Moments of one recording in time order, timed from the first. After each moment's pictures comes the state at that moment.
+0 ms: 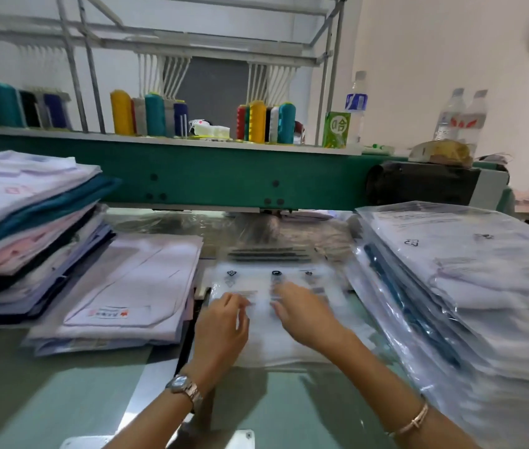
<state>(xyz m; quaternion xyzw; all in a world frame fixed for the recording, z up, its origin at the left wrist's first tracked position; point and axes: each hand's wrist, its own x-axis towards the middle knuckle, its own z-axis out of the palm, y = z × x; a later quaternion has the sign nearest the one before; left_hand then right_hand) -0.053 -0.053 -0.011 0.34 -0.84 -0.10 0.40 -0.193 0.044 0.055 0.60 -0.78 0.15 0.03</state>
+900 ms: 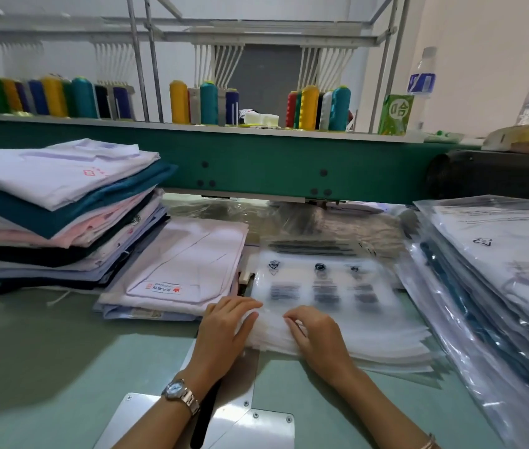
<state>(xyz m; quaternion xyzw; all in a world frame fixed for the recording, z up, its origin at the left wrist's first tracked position) 0.023 -0.062 -0.038 0.30 -0.85 -0.06 0.43 -0.161 0.025 -0.028 0.66 -0.65 0.37 0.06</state>
